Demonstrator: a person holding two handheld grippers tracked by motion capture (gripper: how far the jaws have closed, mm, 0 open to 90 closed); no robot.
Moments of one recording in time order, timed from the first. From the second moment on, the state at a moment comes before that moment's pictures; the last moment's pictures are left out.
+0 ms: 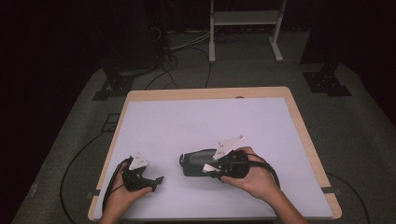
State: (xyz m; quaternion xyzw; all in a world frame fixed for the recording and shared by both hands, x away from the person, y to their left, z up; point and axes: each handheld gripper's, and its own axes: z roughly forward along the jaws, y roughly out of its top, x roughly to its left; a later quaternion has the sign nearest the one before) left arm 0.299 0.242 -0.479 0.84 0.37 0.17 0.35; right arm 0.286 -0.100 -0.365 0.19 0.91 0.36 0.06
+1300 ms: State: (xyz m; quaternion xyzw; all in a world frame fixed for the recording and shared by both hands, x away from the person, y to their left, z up) left arm 0.299 0.242 -0.480 0.84 0.37 0.16 0.36; right arm 0.349 -0.083 -0.373 0.19 0.93 0.30 0.07
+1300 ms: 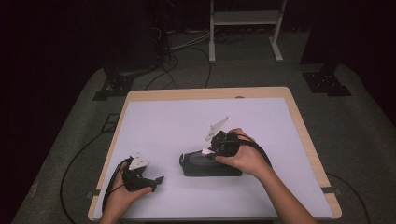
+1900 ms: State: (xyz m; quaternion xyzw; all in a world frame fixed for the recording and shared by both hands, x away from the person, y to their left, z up) left arm 0.299 0.242 -0.480 0.84 0.37 0.16 0.36; right arm 0.350 -0.087 -0.375 0.19 0.93 0.30 0.07
